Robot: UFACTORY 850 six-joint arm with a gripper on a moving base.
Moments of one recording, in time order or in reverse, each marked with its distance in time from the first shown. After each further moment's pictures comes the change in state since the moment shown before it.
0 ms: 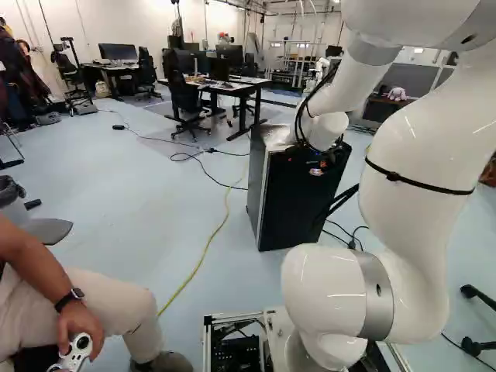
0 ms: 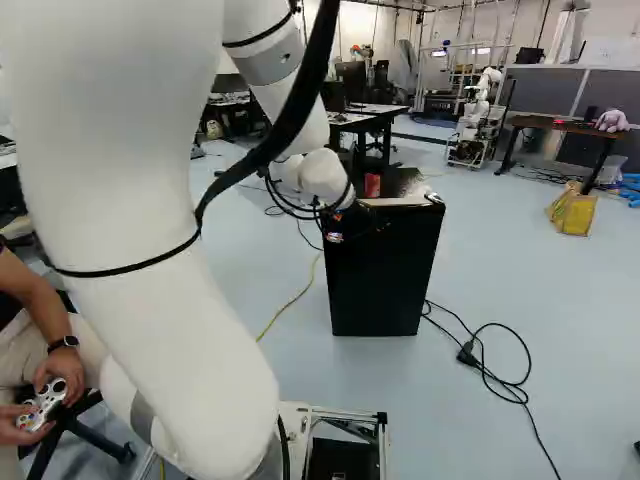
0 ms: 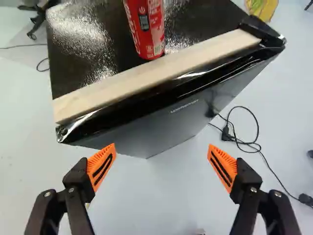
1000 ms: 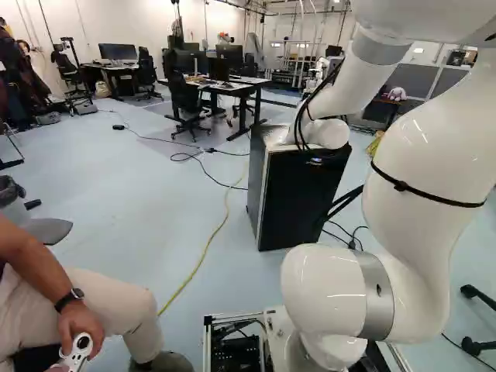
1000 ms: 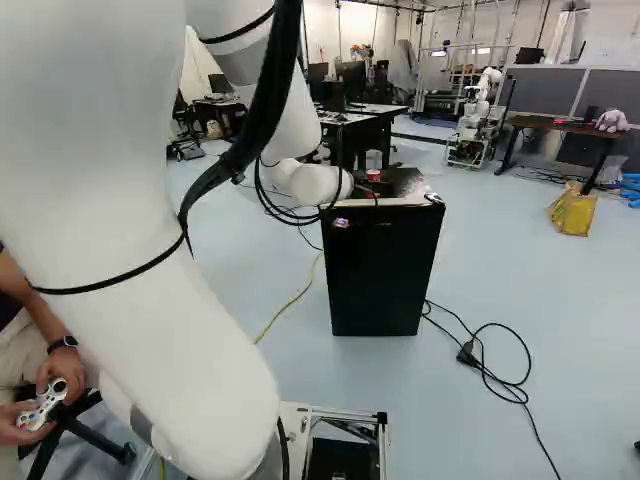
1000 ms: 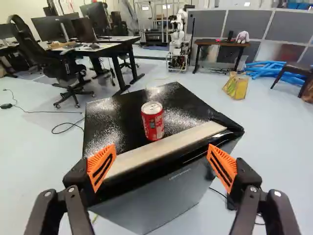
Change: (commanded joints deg) arm 0.4 2.8 3.0 -0.7 27.7 0.0
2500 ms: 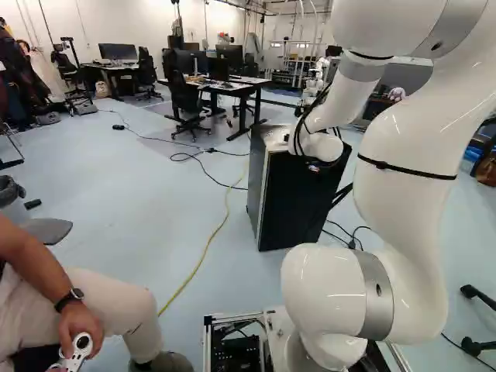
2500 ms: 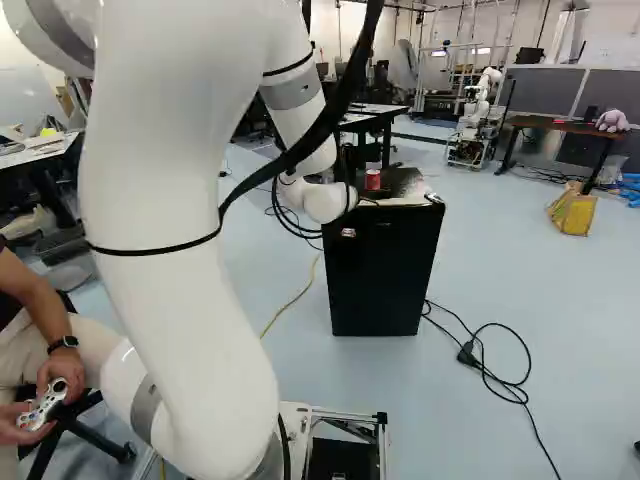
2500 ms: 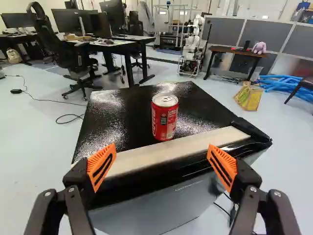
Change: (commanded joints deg) arm -1.0 -11.8 -4.1 -7.1 7.3 0.0
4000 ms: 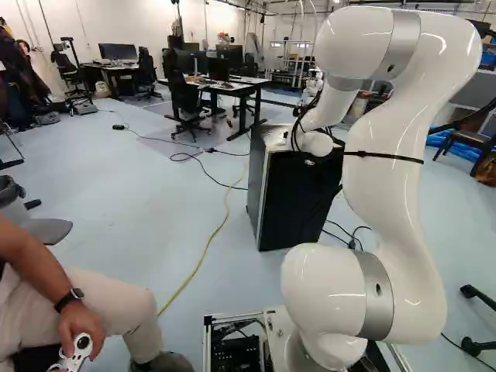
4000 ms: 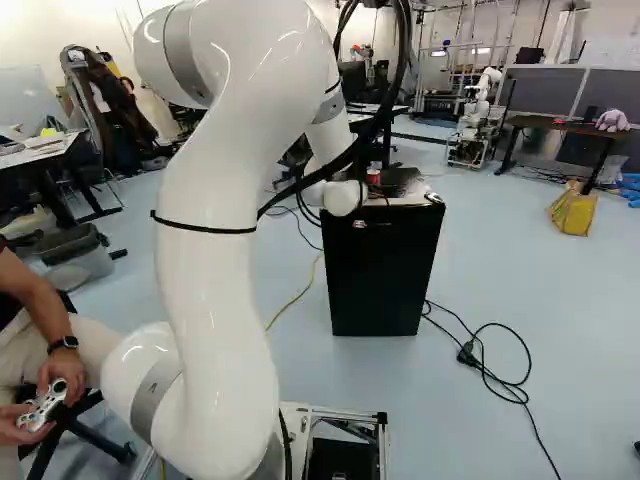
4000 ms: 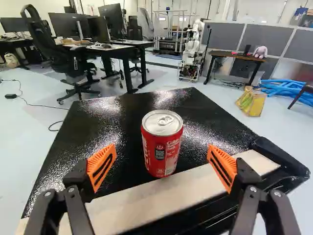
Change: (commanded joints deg) arm 0.1 -13.3 -14.8 0.0 1.3 0.0
